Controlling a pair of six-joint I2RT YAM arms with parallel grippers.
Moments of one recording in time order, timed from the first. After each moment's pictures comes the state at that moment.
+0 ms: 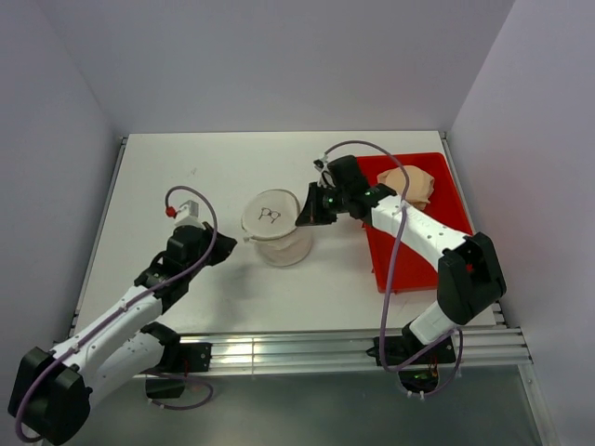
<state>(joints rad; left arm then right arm) -0.52 0.86 0.44 -0.02 -0.09 -0.86 0.53 1.54 1.14 -0.37 -0.43 0.57</state>
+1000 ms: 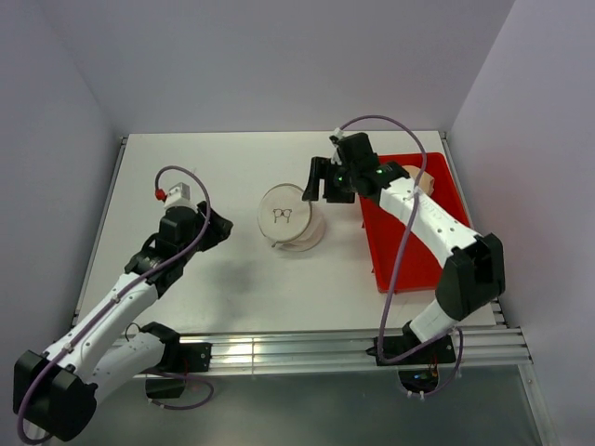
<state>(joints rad) -0.44 0.91 0.62 -0.23 -0.16 -0.79 0.46 1.59 1.38 -0.60 -0.22 0.47</state>
